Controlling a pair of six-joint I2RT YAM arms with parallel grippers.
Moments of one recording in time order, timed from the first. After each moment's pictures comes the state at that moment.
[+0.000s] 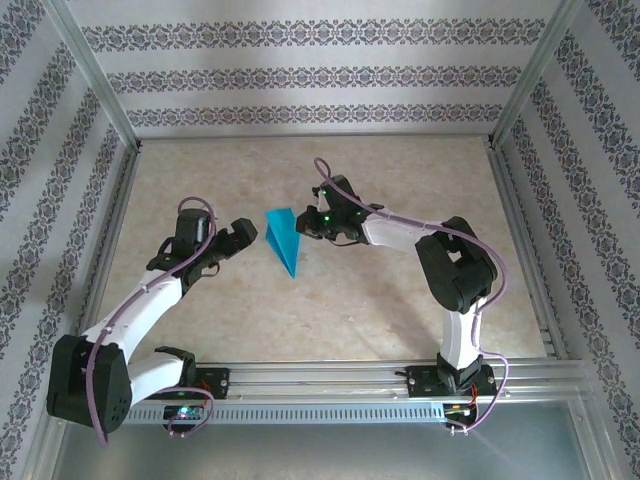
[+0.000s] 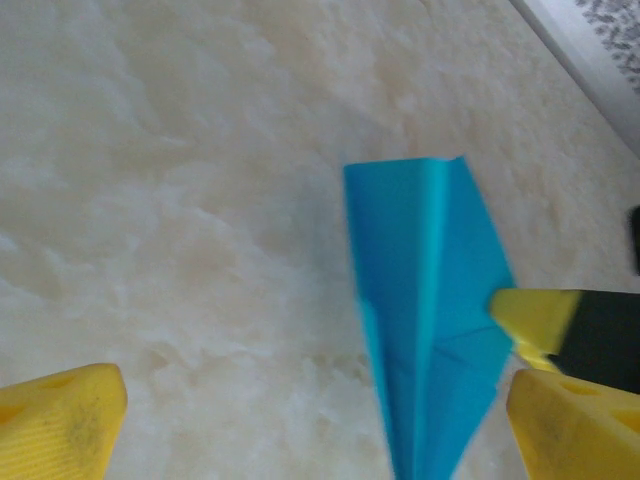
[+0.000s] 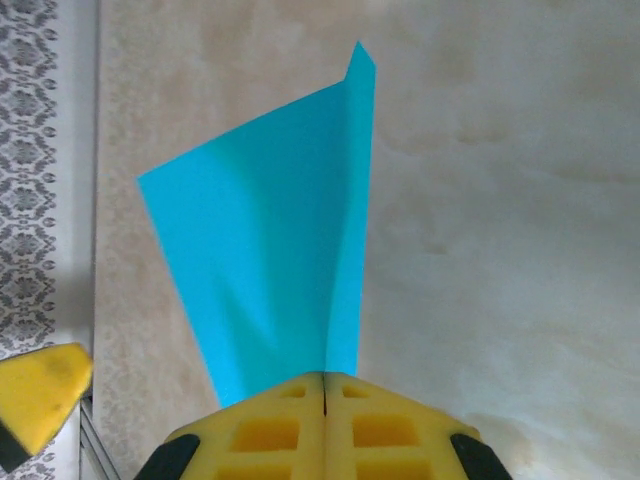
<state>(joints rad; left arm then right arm) -0.18 1.14 0.65 -0.21 0.22 -0.77 0.59 1.93 1.23 -0.06 -0.46 0.83</state>
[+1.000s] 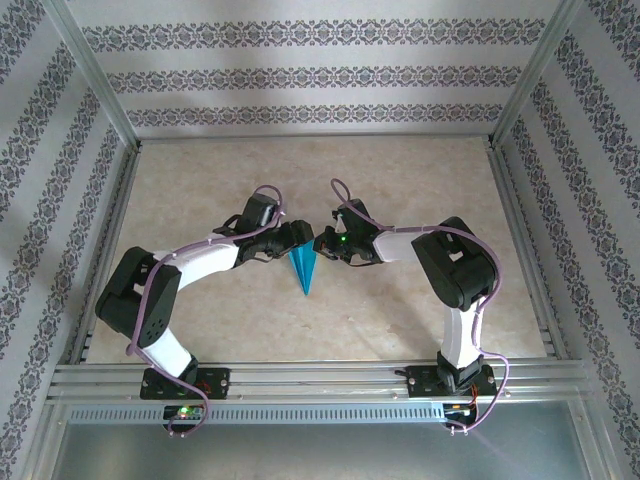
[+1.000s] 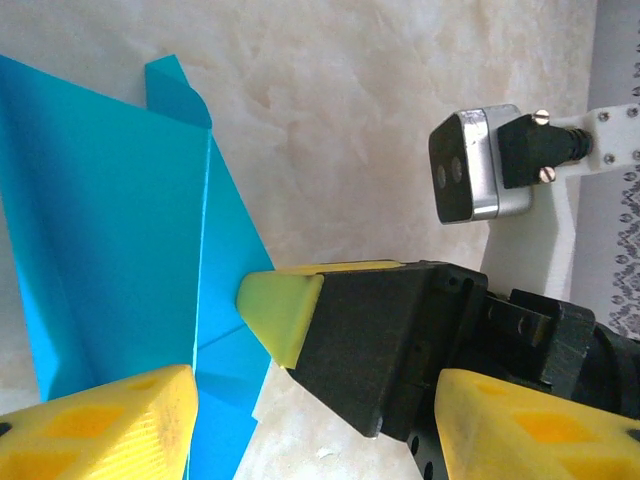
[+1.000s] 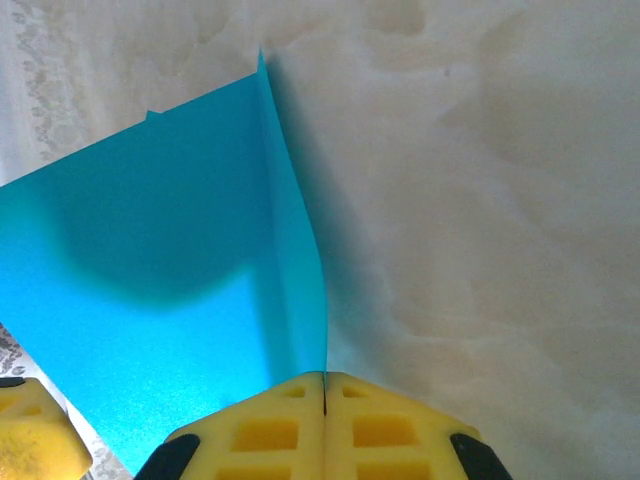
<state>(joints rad) -0.48 1.64 0.92 -0.06 0.36 -0.88 0.54 1.94 0.98 0.13 -0.48 0.93</state>
